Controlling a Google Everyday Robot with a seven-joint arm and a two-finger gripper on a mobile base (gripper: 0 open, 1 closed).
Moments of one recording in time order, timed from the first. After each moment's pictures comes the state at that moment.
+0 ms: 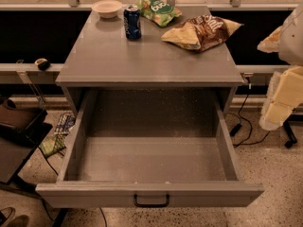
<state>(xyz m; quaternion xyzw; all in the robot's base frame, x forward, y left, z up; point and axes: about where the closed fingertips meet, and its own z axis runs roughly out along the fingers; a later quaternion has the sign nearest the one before) 0.438 -0.217 0.976 -0.60 0.78 -0.03 0.16</state>
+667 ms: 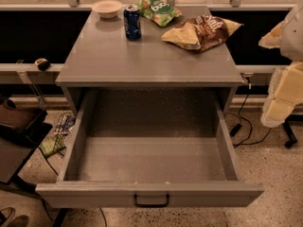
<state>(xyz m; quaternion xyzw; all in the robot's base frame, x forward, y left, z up) 0.439 -0.217 0.985 -0.60 0.78 -0.04 0.16</state>
